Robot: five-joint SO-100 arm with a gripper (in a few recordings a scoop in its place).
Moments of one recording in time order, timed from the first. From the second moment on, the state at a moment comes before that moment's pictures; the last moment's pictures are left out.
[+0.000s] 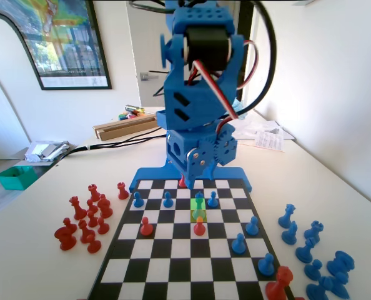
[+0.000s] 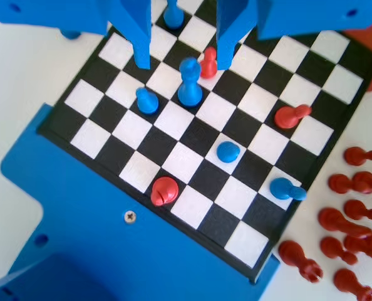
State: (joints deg) arm -1.8 89.0 114.3 66.5 -121.5
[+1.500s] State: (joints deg) arm -1.2 76.8 112.0 56.9 -119.7
